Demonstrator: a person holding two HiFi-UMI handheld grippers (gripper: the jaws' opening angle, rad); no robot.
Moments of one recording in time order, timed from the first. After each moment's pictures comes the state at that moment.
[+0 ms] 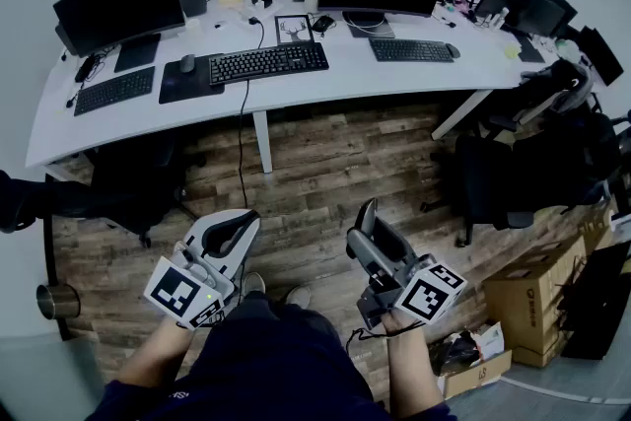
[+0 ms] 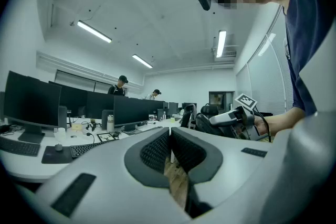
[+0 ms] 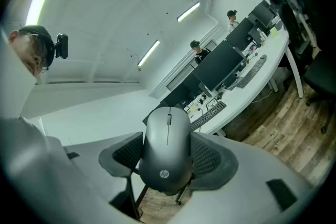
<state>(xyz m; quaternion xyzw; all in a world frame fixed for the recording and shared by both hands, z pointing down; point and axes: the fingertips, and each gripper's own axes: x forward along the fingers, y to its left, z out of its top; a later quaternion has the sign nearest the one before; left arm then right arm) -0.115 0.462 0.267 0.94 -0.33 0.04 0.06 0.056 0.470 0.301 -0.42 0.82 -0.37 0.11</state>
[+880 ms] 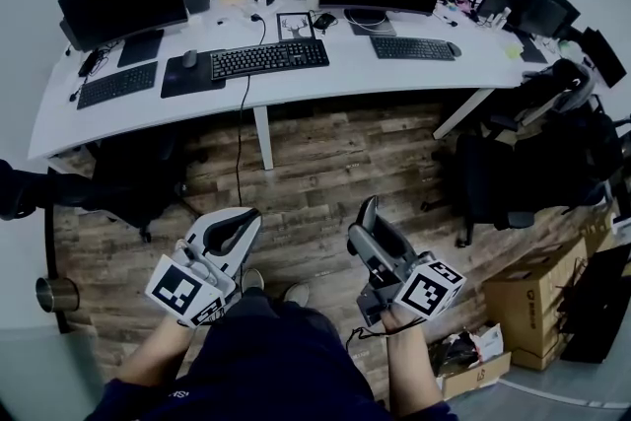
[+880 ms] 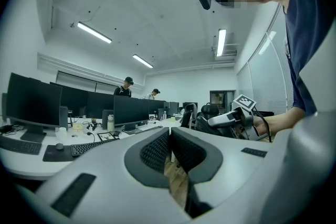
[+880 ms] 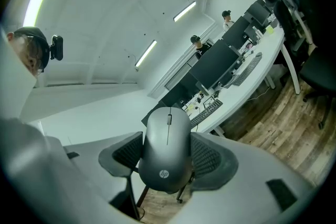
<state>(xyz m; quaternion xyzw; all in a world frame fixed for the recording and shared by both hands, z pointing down) -0.104 0.476 0.271 0.94 -0.33 0.04 0.06 0.069 0.477 0.311 -0.43 0.81 -0.39 0.12</state>
